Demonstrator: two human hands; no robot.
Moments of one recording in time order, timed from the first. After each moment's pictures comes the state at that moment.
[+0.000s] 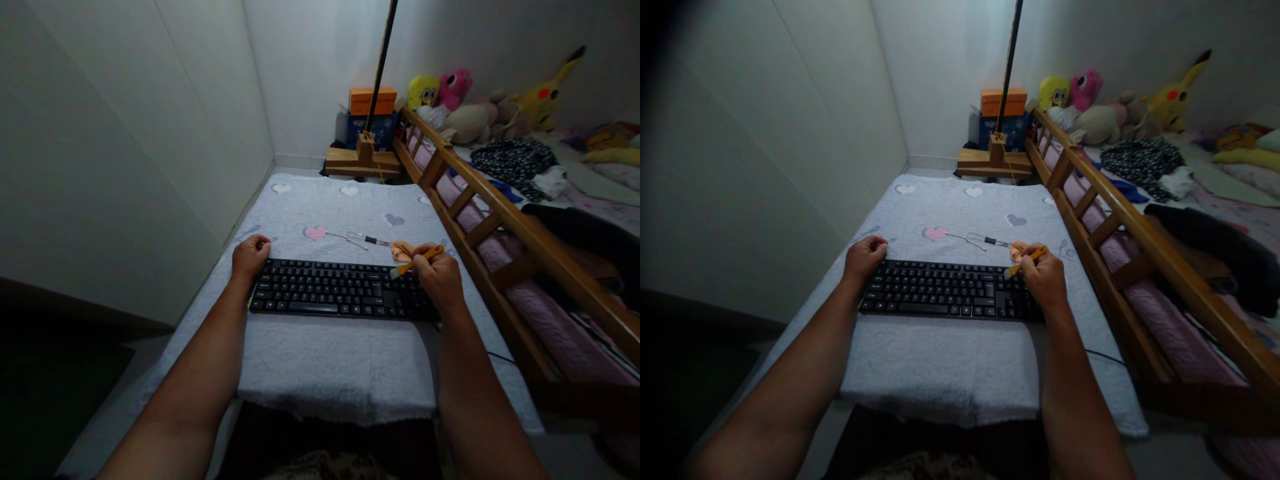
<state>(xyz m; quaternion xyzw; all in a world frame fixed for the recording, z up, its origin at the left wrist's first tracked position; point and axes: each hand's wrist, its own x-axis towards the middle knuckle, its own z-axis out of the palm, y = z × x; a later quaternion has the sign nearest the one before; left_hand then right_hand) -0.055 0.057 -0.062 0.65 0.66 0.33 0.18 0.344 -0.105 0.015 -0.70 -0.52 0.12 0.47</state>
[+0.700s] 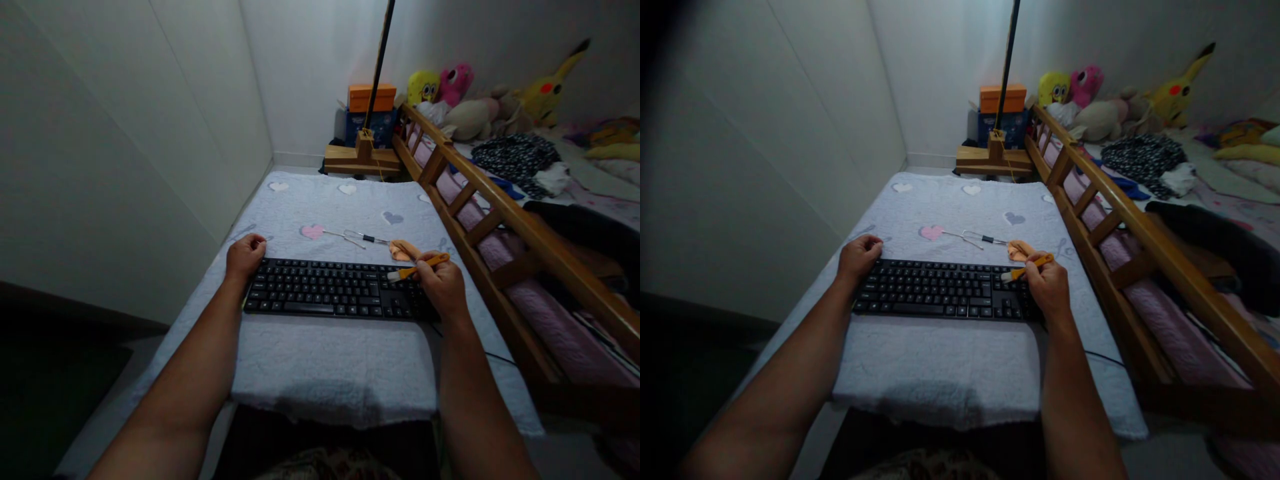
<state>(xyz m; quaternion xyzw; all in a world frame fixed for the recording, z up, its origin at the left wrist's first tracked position) -0.059 0.062 -0.067 0.66 0.66 0.32 0.16 0.361 -0.117 -0.005 -0.72 -0.51 0.12 0.46</state>
